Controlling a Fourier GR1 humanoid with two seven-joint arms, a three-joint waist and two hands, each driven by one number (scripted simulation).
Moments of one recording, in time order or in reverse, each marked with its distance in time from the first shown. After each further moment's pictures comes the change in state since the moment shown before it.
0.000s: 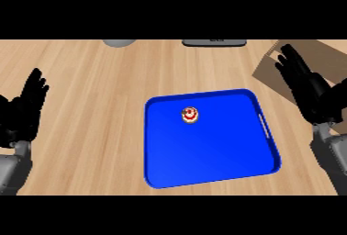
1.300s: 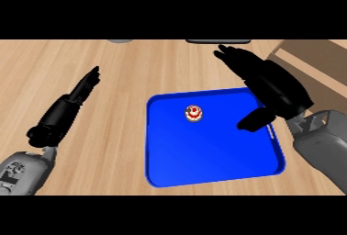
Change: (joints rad) left arm -0.041 -0.016 -0.197 -0.137 -0.126 -0.284 -0.198; right arm -0.308 -0.160 0.415 -0.131 0.730 0.181 0.124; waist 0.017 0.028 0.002
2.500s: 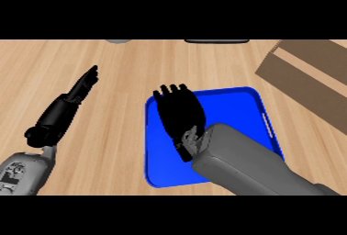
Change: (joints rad) left arm 0.013 -0.055 0.073 -0.007 -0.067 -0.058 0.002; right arm -0.170 0.510 0.164 0.156 0.201 0.488 0.600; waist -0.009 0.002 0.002
